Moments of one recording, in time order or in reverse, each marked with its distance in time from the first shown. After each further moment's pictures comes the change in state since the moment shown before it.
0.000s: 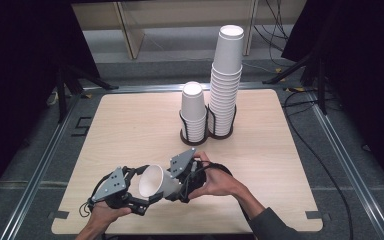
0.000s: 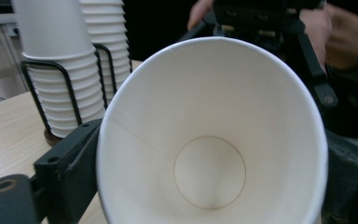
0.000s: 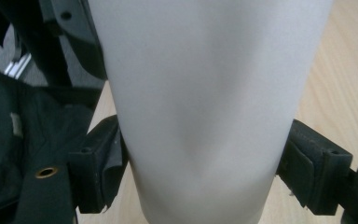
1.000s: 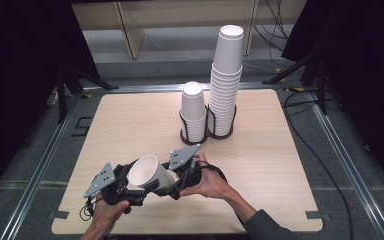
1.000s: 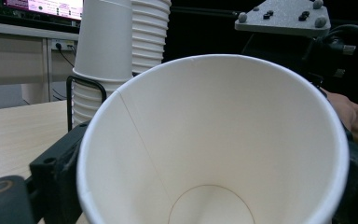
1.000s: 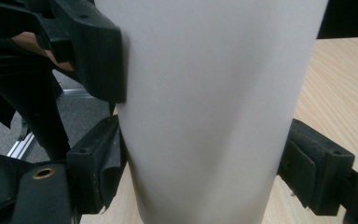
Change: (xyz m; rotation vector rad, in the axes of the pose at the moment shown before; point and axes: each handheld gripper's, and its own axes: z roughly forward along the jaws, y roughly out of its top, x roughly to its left) left arm 0.005 -0.001 -0.002 -0.134 0.088 -0.133; right arm -0.003 0.000 0.013 -0.250 -0.008 0.152
